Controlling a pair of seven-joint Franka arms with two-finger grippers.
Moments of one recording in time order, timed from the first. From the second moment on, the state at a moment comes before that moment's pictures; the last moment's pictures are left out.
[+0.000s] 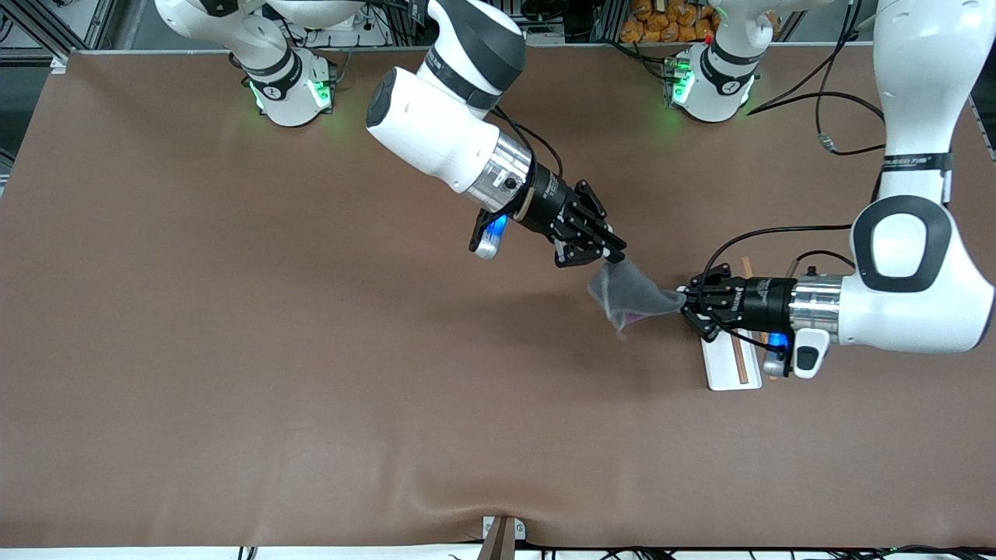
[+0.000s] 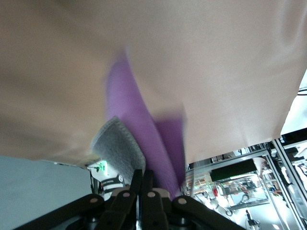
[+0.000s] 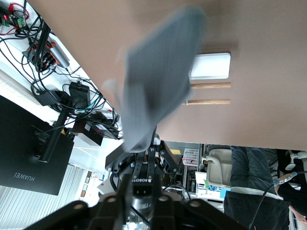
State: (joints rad) left arm 0.01 0.51 -0.13 -1.41 -0.84 1.63 -0.93; right arm 0.73 0.61 0.12 -1.23 0.70 2.67 1.99
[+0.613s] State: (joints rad) left arm 0.00 0.41 -0.14 -1.39 -0.64 1.60 -0.82; right arm 0.67 0.61 0.09 -1.24 0.65 2.53 1.99
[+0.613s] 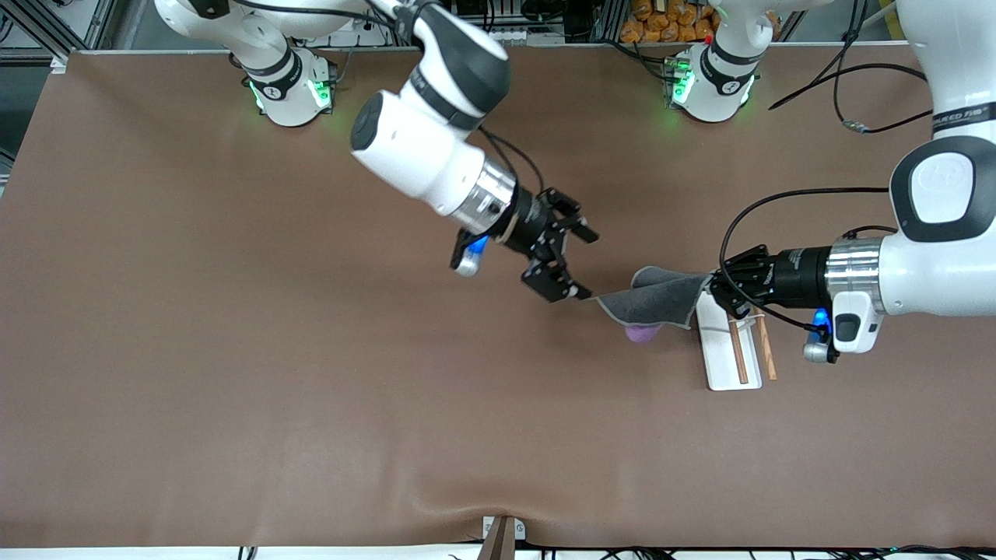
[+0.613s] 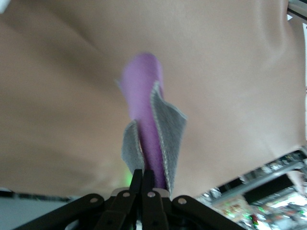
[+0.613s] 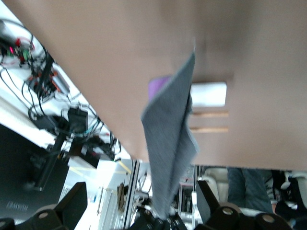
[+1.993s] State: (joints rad) left arm -0.01 0.46 -0.13 -1.41 -0.08 1.57 -0.18; right arm 0.39 0.46 0.09 -1.22 0.19 1.65 1.26
